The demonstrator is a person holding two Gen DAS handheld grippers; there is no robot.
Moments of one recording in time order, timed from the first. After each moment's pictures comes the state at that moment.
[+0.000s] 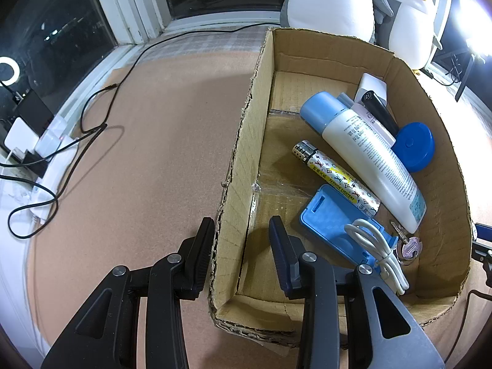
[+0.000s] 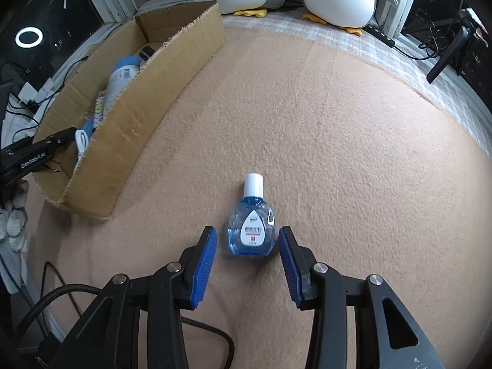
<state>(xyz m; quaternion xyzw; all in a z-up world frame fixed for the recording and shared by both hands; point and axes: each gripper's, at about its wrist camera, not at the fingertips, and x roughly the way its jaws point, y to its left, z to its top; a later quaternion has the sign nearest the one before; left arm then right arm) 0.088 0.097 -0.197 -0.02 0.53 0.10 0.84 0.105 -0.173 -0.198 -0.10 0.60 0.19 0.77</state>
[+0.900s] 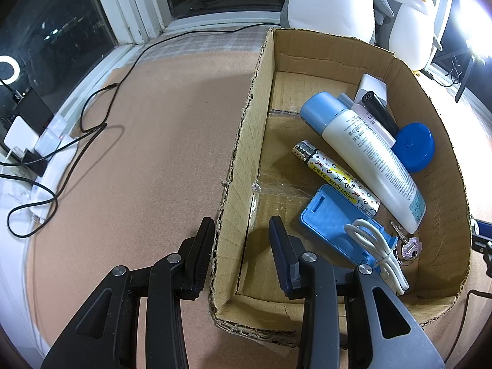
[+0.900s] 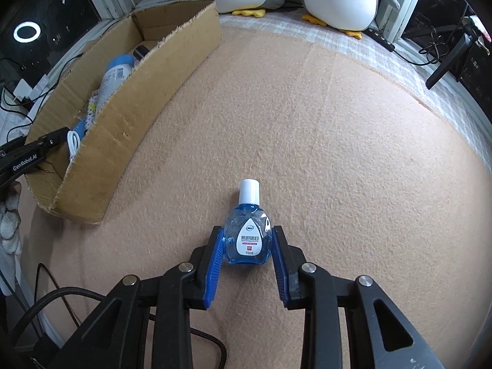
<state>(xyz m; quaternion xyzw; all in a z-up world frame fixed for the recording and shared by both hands) 0.088 0.097 -0.197 -0.02 0.53 0.10 0.84 0.116 -0.172 -0.200 -0.12 0.60 0.18 0.77</state>
